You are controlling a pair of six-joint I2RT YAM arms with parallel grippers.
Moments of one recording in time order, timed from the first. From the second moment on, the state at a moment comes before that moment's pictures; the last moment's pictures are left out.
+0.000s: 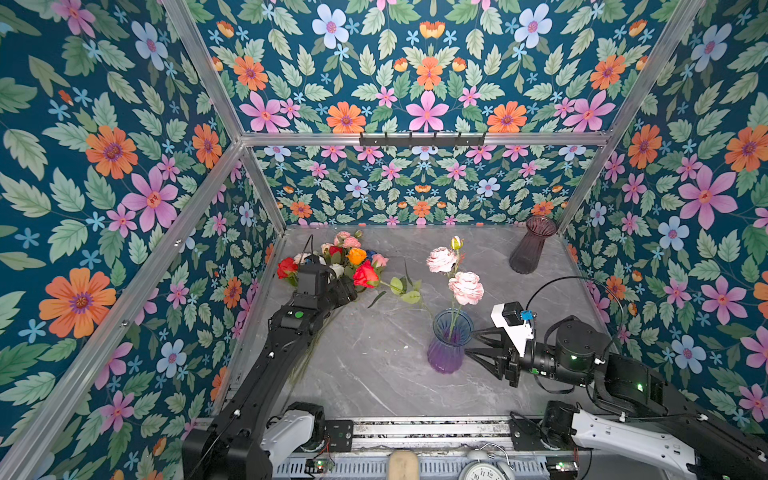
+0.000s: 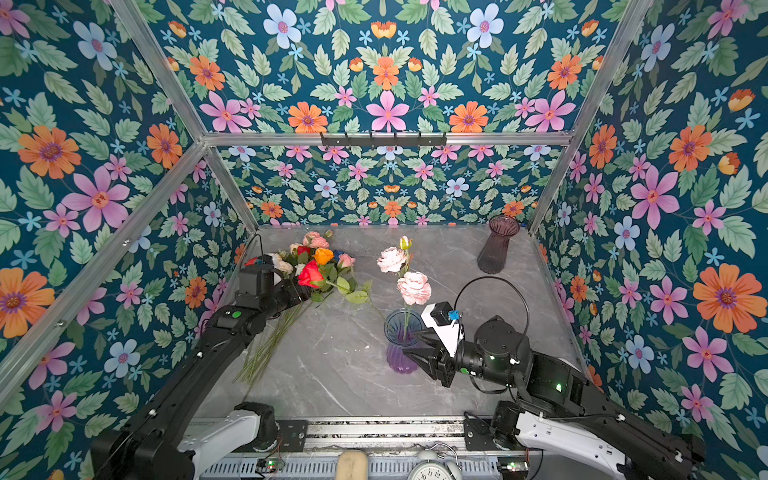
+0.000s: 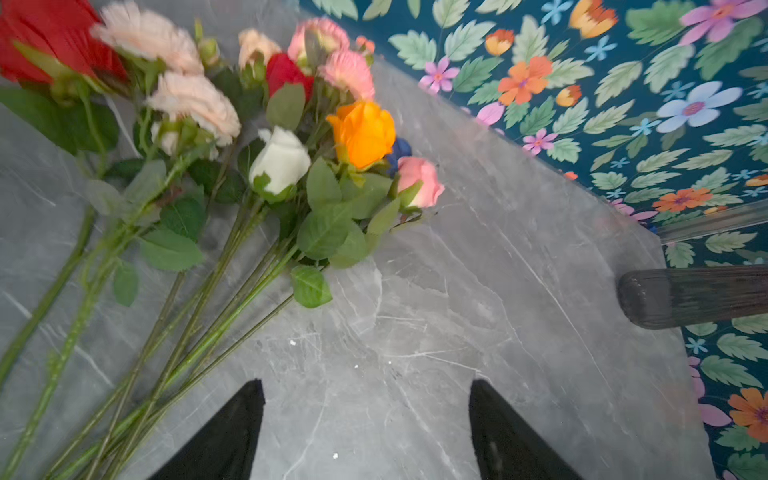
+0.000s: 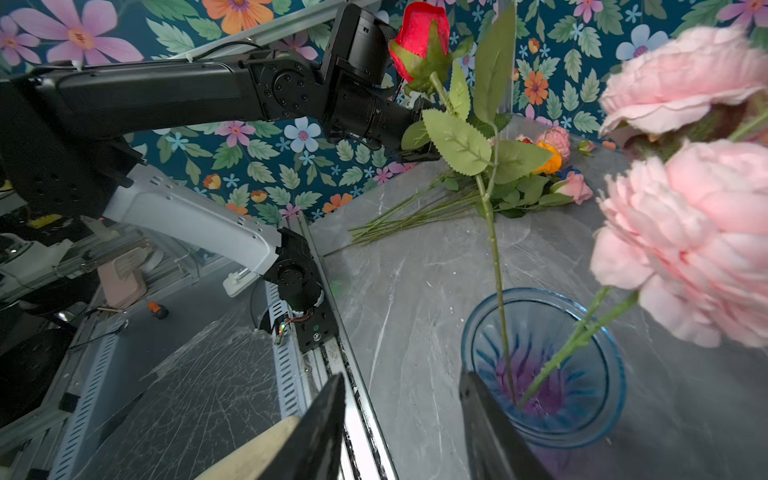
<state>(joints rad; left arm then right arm) -0.18 1.10 0.83 -0.44 0.05 -0.57 1.06 0.67 0.96 -0.60 -0.08 0.22</state>
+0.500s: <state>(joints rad) -0.04 1.29 0.77 -0.51 -0.17 -0.65 0.91 0.79 1.09 -0.70 -0.10 0.16</state>
